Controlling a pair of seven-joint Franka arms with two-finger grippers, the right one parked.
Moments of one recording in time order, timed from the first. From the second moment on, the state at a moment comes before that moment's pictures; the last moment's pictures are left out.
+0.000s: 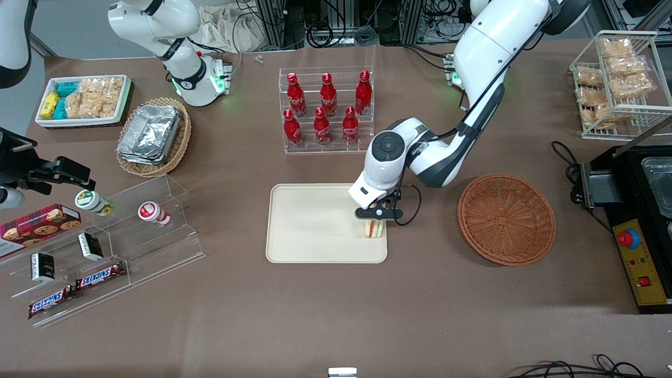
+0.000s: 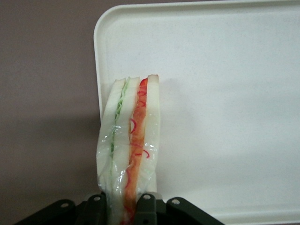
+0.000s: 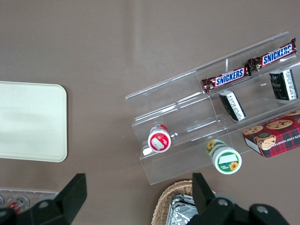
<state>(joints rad) -0.33 0.60 -0.40 -1.79 0.37 2.39 -0.84</state>
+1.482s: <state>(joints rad) 0.01 0.33 -0.39 -1.47 0.11 1.82 -0.63</state>
